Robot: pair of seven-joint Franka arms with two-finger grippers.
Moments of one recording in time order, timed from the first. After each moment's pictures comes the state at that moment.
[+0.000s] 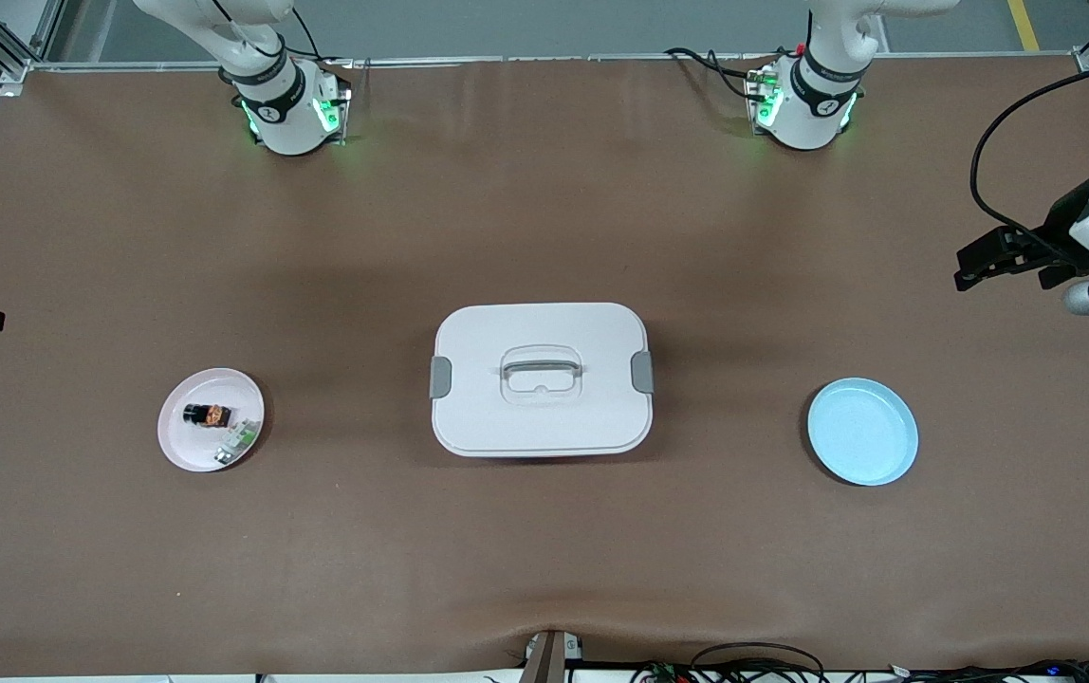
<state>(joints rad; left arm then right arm) -0.13 0.06 0.08 -1.55 -0.01 1.61 -0.06 -0.07 0.27 -0.09 -1.21 0.01 1.47 -0.25</state>
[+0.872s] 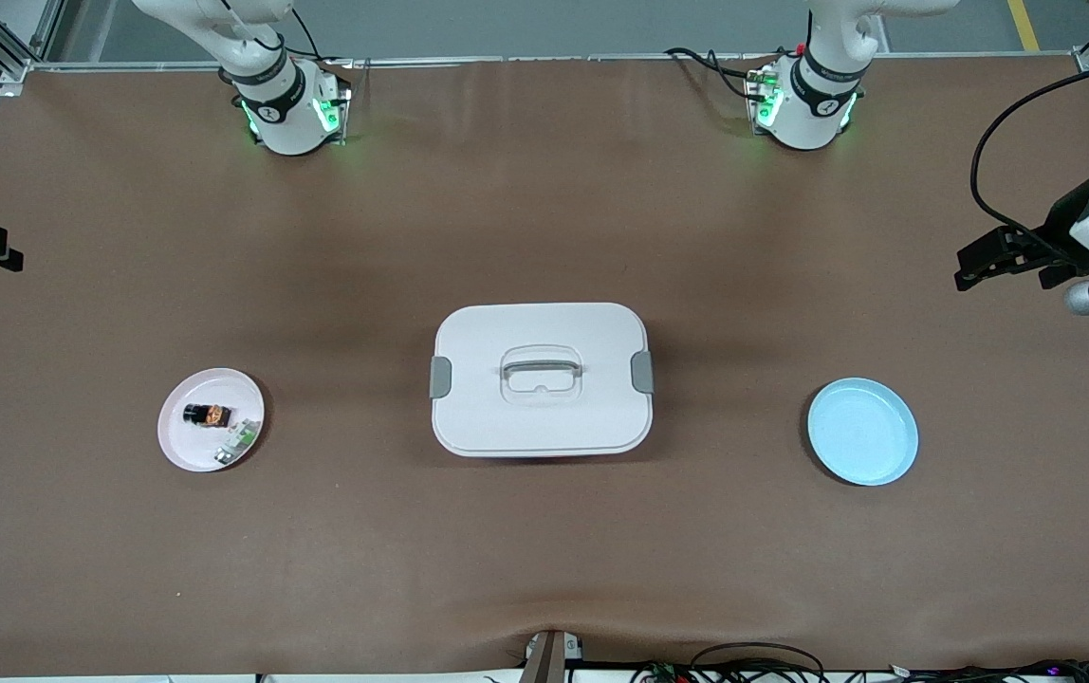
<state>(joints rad) -0.13 0.06 0.08 -1.55 -0.01 1.61 -0.06 -0.05 0.15 -0.09 -1.33 0.01 1.37 -0.25</state>
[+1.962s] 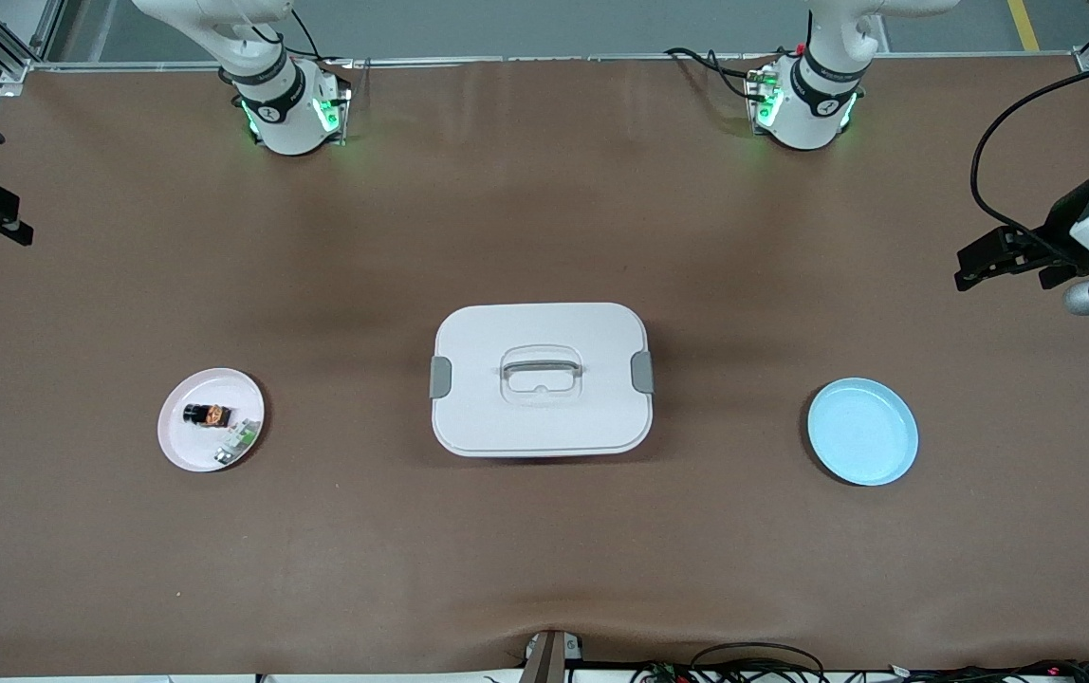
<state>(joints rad) -0.13 0.06 0.08 -1.55 -0.01 1.61 -0.06 -0.05 0.00 -0.05 -1.48 0.01 1.47 -0.24</state>
